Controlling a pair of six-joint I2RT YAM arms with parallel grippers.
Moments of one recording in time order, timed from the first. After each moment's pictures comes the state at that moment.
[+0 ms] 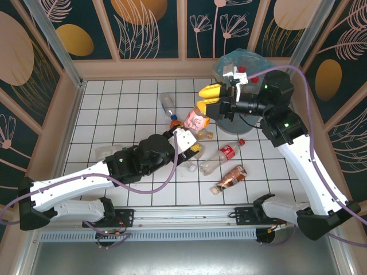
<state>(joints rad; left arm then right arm) -1.19 1.13 1.06 -0.25 -0.34 0.17 0.48 1.15 1.44 -0.30 -0.96 0.15</state>
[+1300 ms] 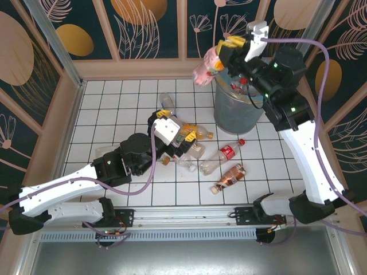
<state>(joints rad) -1.19 1.04 1.05 -0.10 -0.50 0.11 0.48 1.33 1.81 -0.34 -0.08 0.07</state>
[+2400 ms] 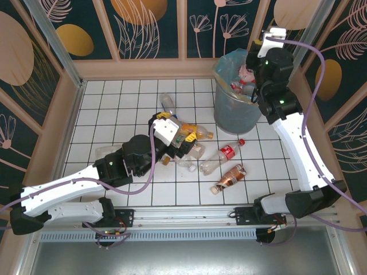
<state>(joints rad) -1.19 1.04 1.01 -0.08 -0.50 0.04 0.34 1.35 1.59 -0.21 0.42 0.00</state>
